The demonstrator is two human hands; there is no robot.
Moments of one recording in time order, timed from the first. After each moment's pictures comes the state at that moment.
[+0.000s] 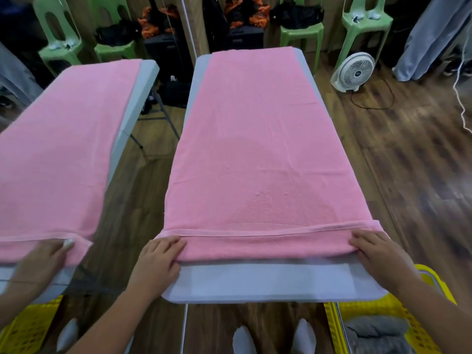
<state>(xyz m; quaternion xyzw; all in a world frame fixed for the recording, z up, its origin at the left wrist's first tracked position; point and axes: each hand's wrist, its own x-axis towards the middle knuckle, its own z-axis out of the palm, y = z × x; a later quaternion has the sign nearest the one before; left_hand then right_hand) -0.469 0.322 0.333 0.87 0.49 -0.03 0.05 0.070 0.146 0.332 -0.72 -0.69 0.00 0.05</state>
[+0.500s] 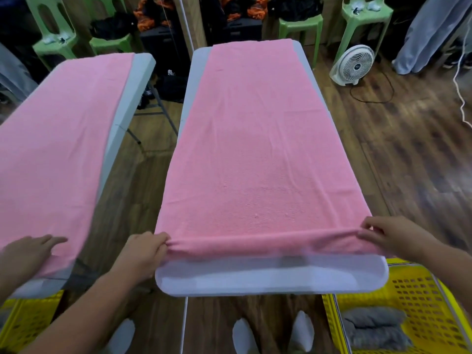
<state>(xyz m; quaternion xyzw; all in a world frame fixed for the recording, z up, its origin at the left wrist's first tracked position) -0.471 0.348 0.373 0.86 0.50 -0.06 0.13 0.104 0.167 0.388 -0.76 -0.61 0.24 0.02</state>
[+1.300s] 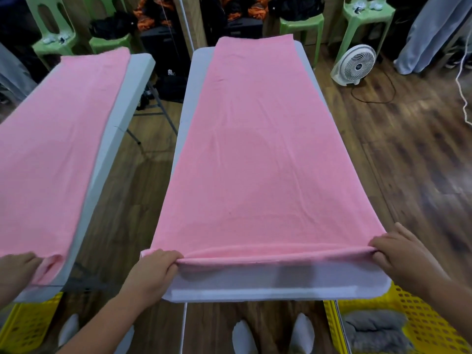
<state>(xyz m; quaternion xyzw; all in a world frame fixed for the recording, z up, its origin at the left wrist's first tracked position) -0.463 0.308 0.362 0.85 0.50 0.00 0.18 0.095 0.133 0.360 -0.73 -0.68 0.06 0.03</state>
